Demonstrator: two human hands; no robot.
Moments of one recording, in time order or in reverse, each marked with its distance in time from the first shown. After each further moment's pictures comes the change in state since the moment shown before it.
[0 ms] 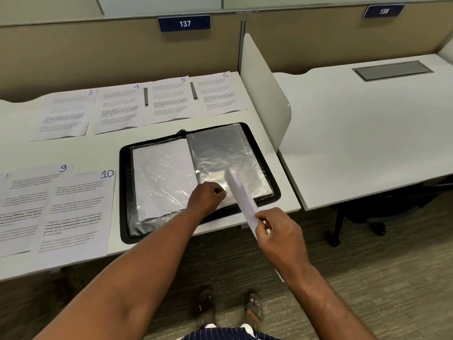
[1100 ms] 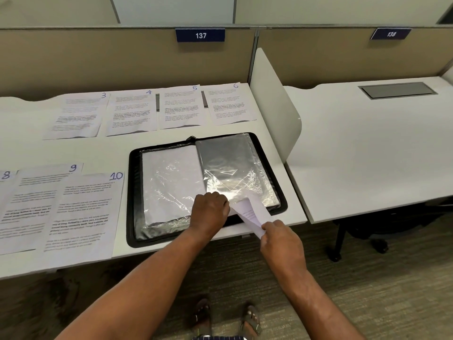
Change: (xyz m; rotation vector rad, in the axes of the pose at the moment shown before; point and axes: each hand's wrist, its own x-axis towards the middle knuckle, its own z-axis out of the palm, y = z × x) left_hand -0.026 -0.019 0.007 0.386 0.424 0.371; right_hand 0.014 0.004 0.031 -0.308 -0.108 0.067
